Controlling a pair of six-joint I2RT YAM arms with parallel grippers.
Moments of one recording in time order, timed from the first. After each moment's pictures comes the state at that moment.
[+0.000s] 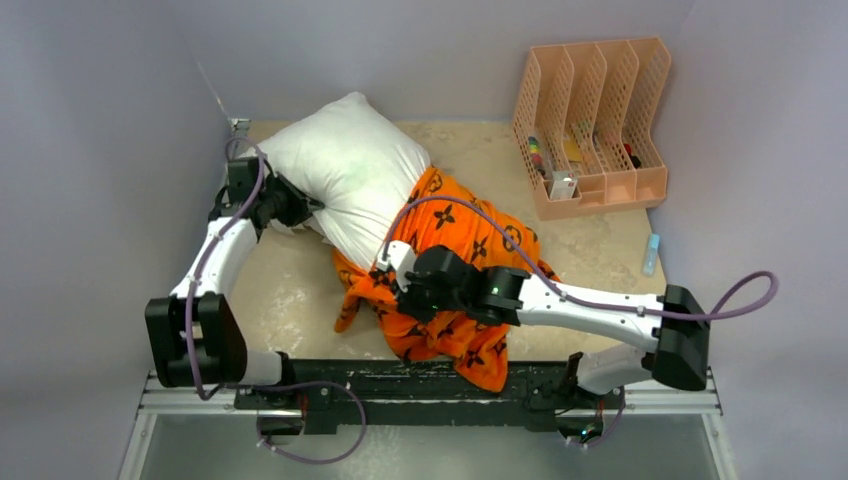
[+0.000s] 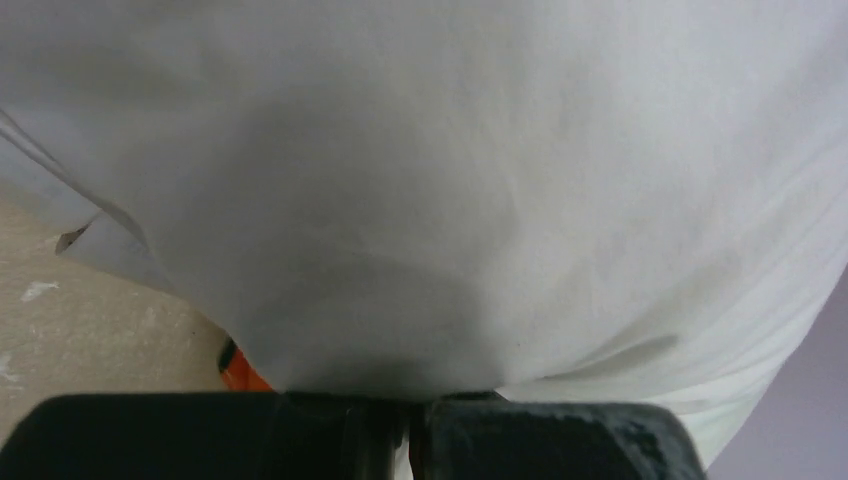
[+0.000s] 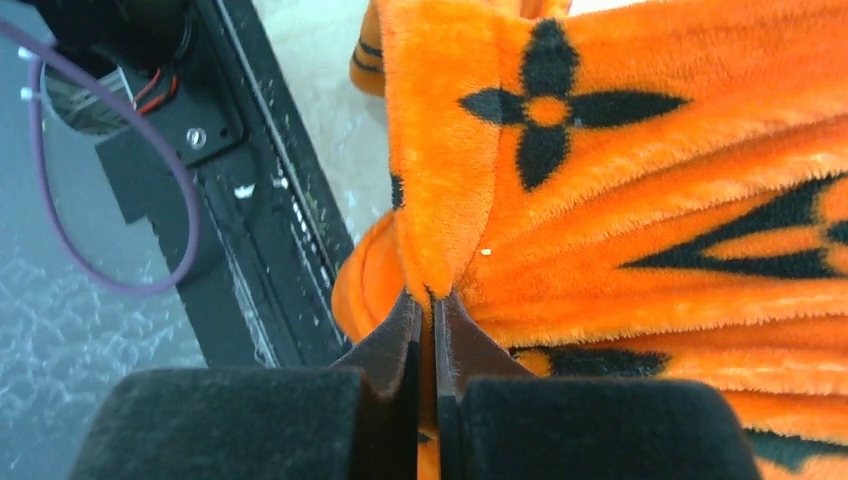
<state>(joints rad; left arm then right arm) 0.10 1.34 0.96 -0.33 0.31 -0.80 1.21 1.40 1.11 -0.40 -0.01 0.12</state>
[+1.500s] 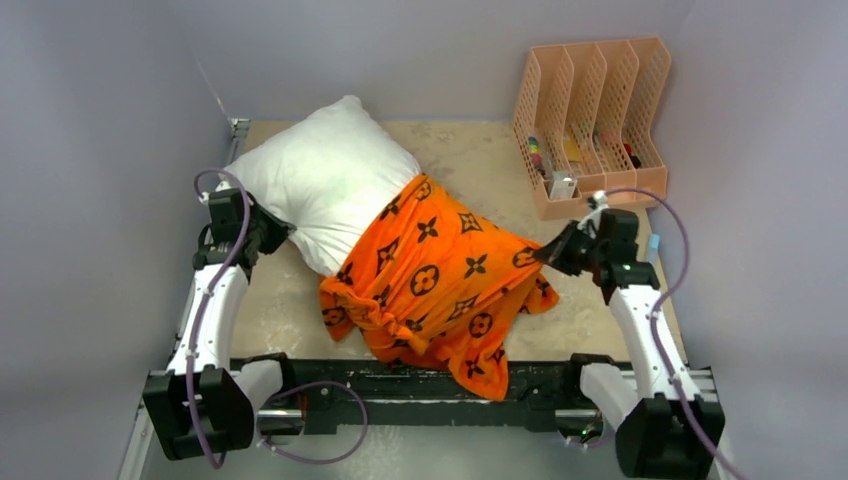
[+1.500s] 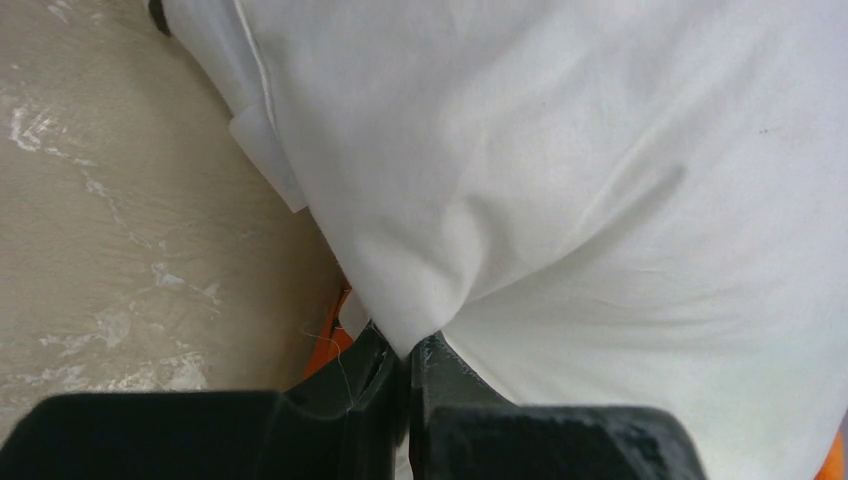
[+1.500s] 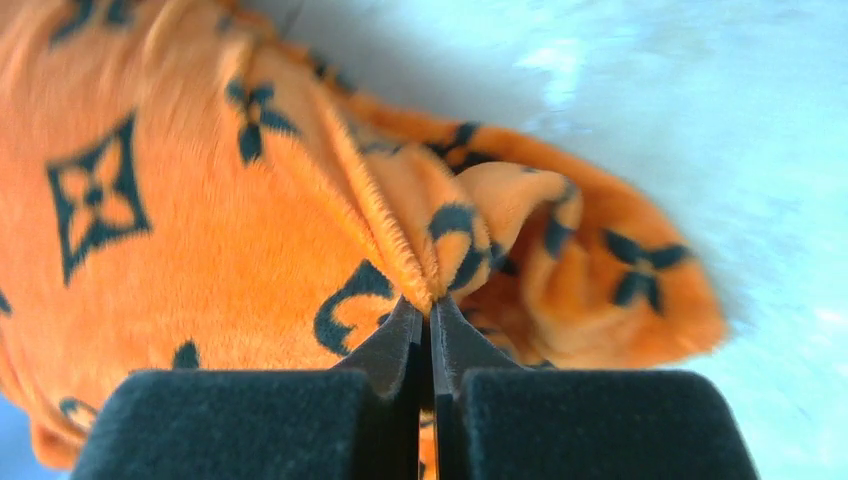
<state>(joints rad) 0.15 1.05 0.81 -0.43 0.12 -0.73 0.00 0.98 0.70 -0.51 -0.43 0.51</state>
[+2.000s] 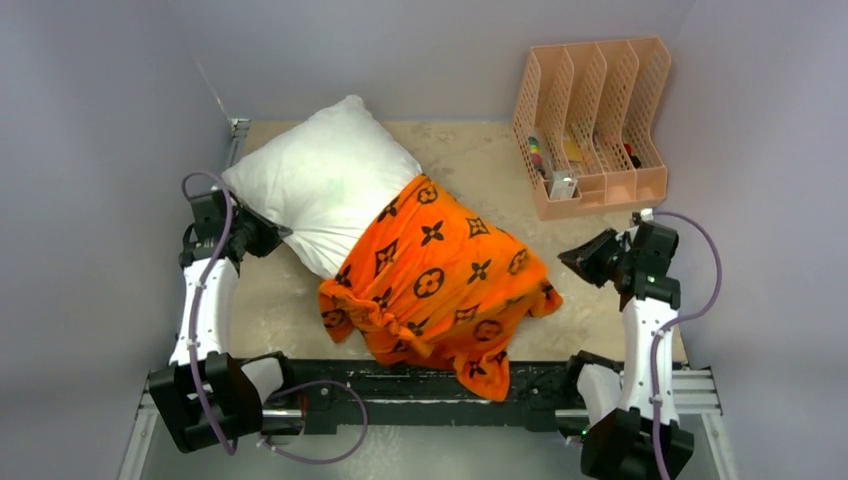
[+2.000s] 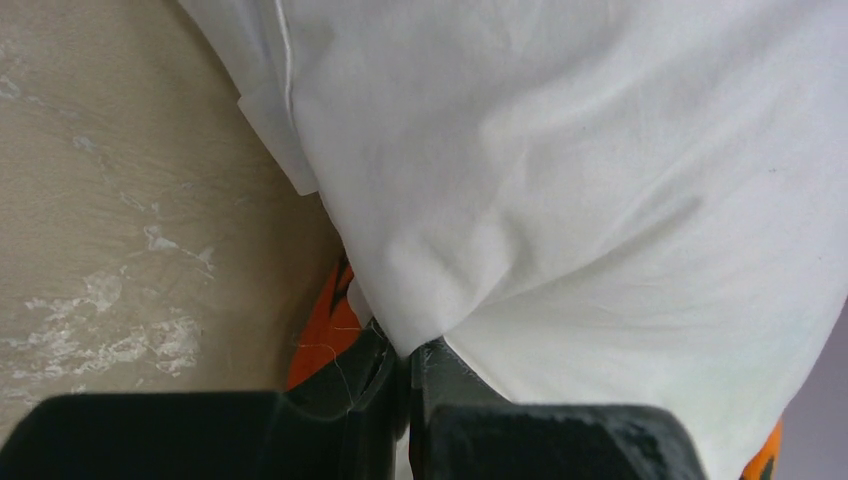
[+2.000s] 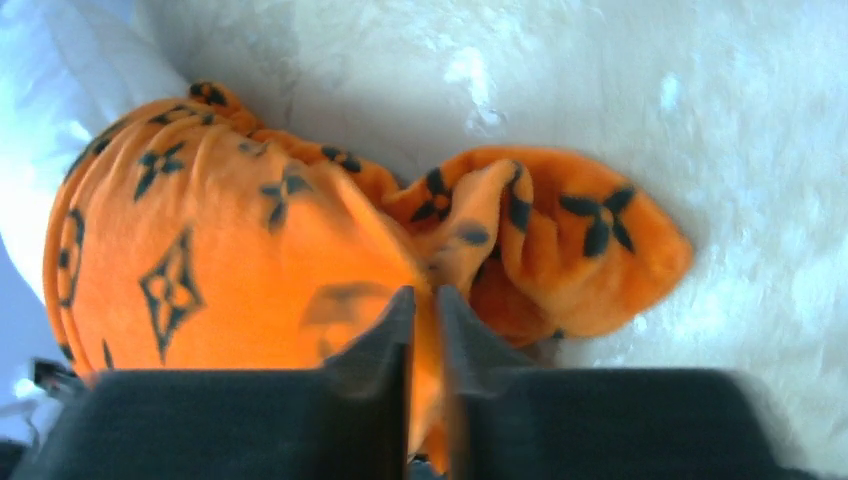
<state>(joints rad) 0.29 1.10 0.85 -0.53 0.29 -0.74 -0.34 0.83 0.71 -0.74 -0.42 0.67</state>
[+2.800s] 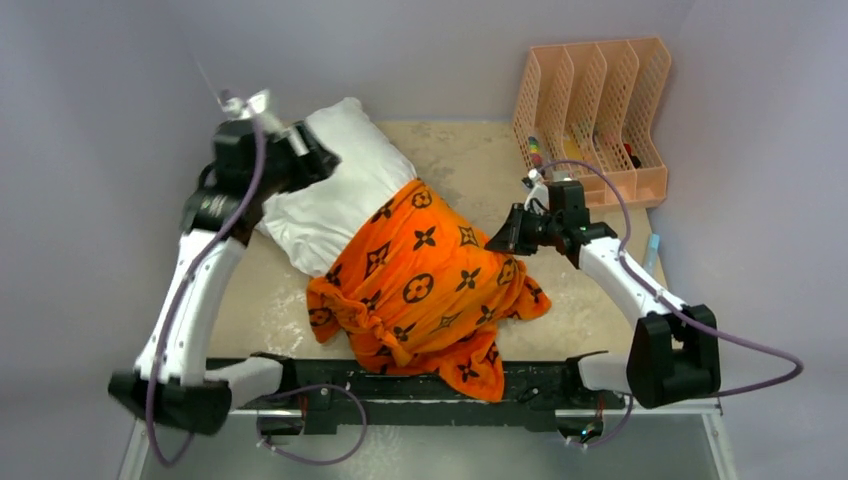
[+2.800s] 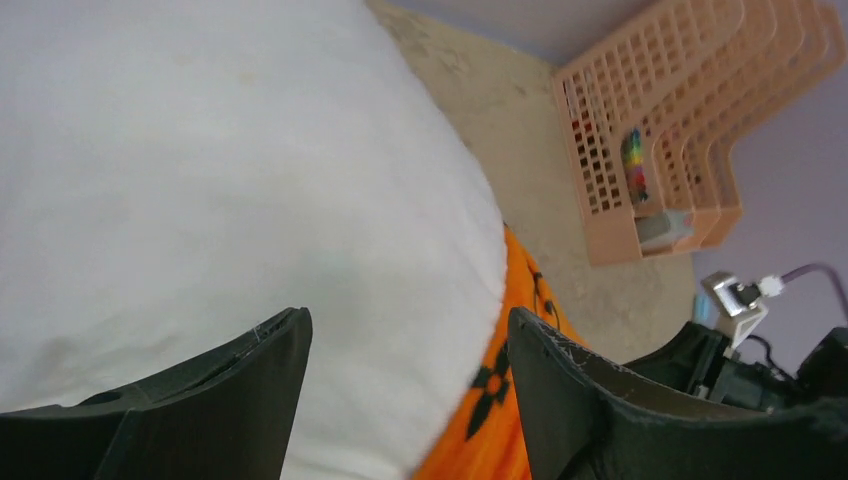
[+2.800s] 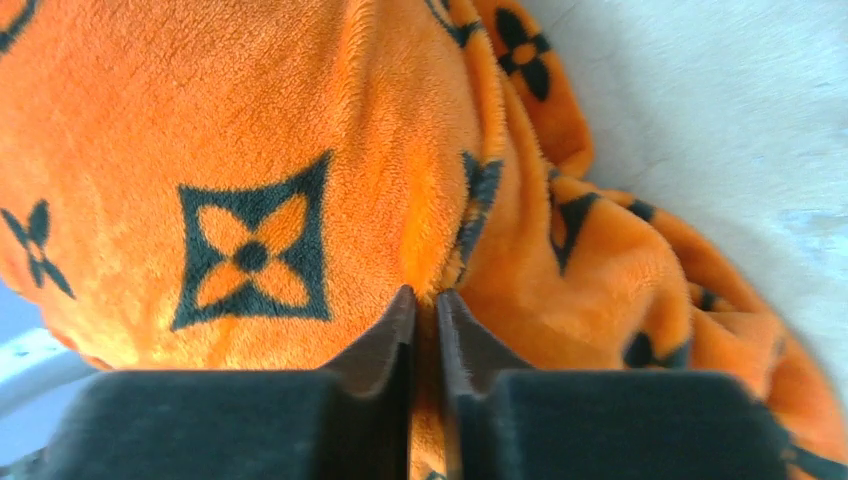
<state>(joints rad) -0.05 1.10 1.32 -0.63 0.17 -0.54 0.19 1.32 0.85 -0.36 -0.62 0.46</state>
